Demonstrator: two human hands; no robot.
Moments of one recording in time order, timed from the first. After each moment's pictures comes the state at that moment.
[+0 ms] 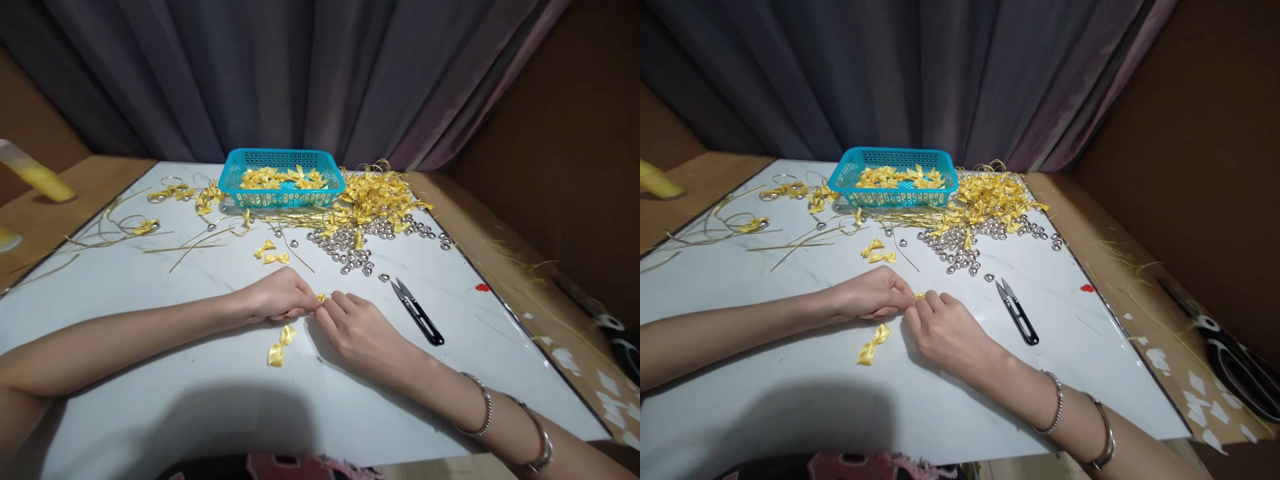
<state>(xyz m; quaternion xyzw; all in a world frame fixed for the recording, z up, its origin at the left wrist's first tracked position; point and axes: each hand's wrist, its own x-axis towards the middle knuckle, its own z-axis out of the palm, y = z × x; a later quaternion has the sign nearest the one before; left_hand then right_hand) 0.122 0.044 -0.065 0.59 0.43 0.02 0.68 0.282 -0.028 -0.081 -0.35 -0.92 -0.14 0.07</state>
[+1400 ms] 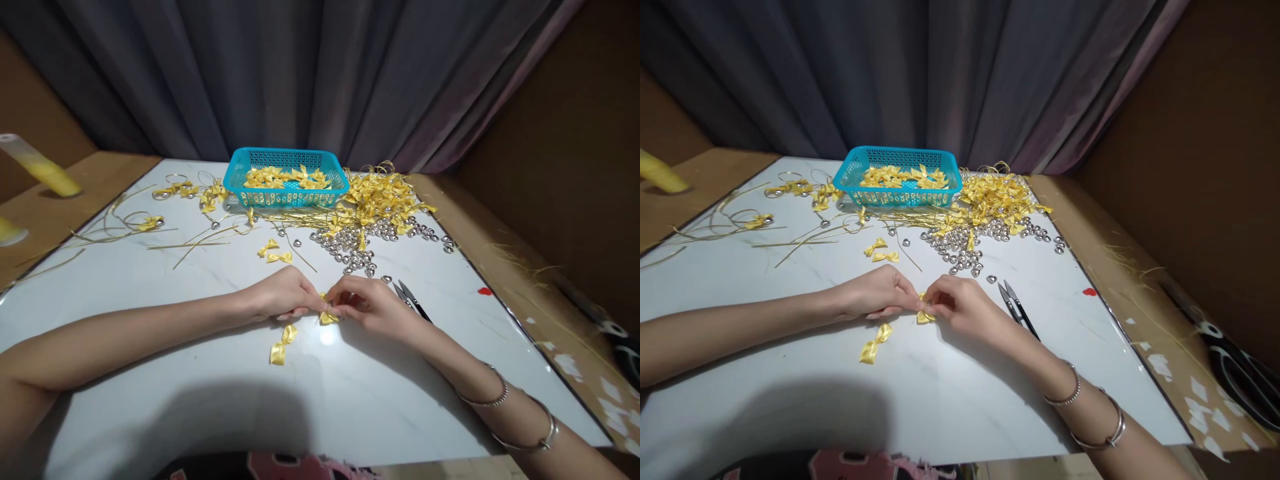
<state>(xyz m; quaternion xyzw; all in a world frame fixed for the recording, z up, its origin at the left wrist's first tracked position) 0.121 0.045 -0.067 0.61 0.43 0.03 0.66 0.306 -0.001 -0.068 -0.50 -0.77 0.36 0.20</state>
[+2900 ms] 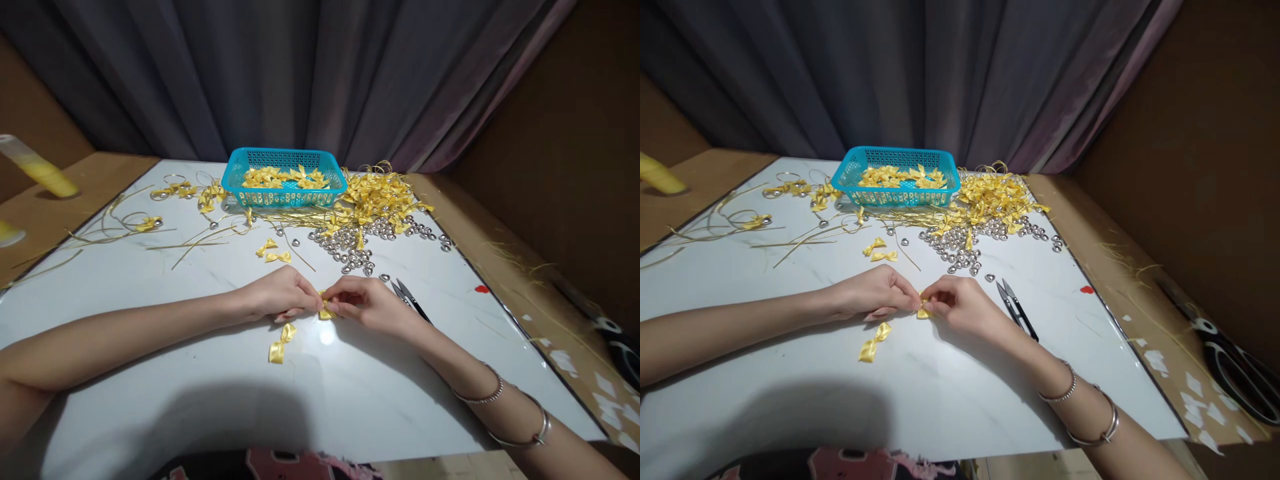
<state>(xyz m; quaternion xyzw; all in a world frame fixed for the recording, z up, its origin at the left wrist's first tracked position) 0.118 0.046 -0.069 0.59 0.43 0.04 0.68 0.303 -0.002 -0.071 -0.51 -0.72 0.42 0.24</state>
